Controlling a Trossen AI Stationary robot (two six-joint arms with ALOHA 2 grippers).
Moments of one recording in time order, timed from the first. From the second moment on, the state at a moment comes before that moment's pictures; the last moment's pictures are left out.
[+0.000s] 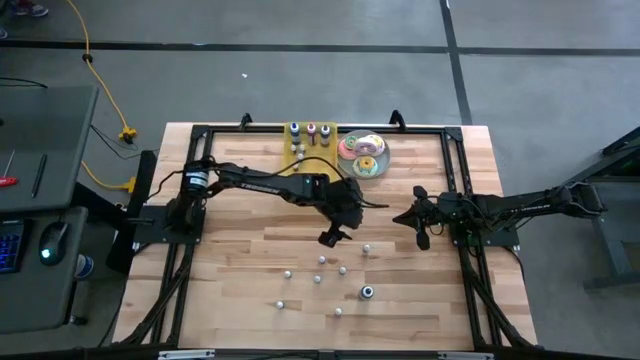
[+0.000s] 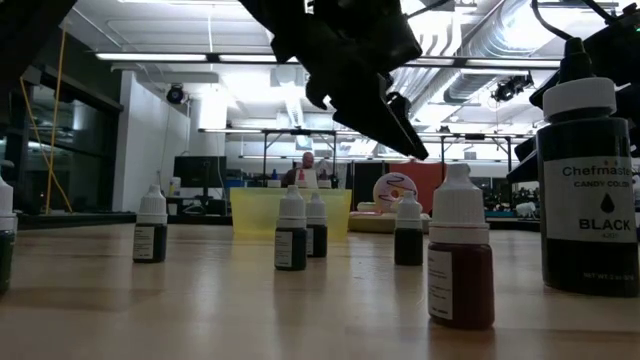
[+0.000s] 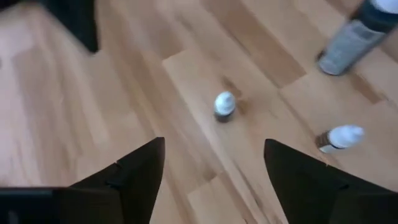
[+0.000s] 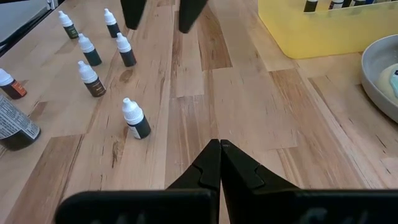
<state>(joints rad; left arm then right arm) 0.02 2.05 1.61 -0.40 0.31 0.50 0.00 0.49 0.01 0.05 0.02 0.13</state>
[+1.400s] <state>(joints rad) 0.00 2.27 1.66 -0.16 0.44 0.49 0.00 0.49 0.01 0.05 0.02 0.13</state>
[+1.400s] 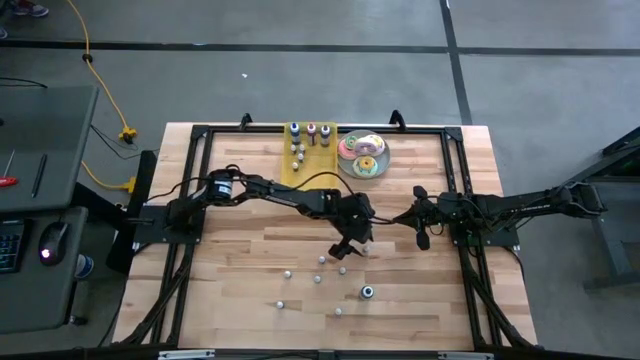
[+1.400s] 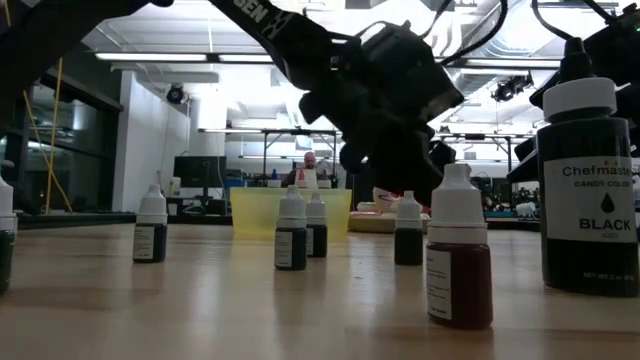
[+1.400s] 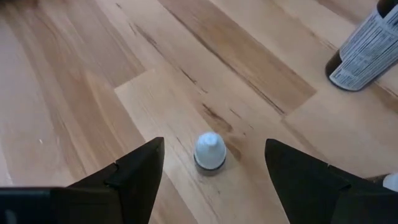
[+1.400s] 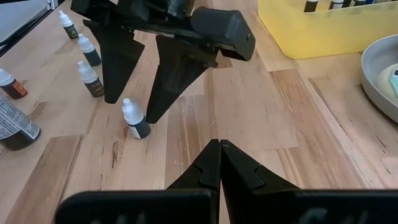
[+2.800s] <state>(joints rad) 0.01 2.32 1.66 -0.09 0.44 0.41 0.00 0.49 0.01 0.05 0.02 0.13</state>
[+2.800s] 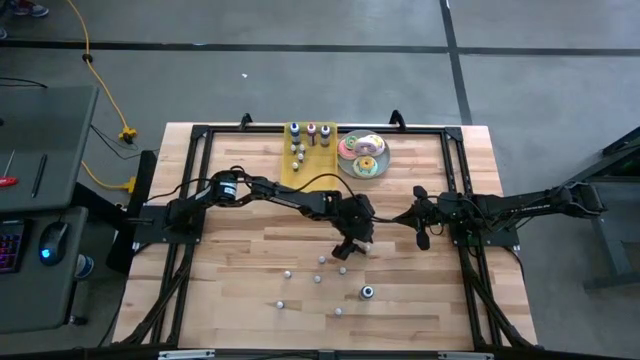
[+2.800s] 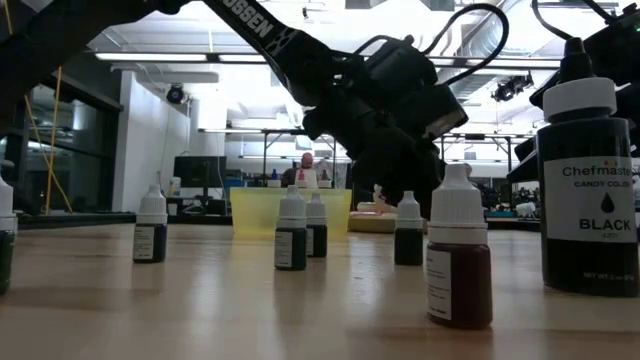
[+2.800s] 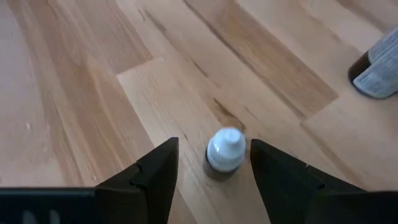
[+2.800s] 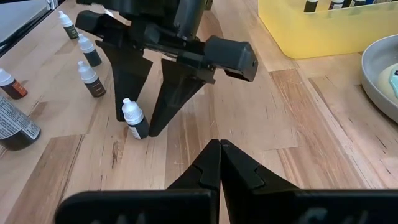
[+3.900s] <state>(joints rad) 0.01 2.32 1.66 -0.05 0.46 0.33 0.00 0.49 0.01 0.05 0.02 0.13</state>
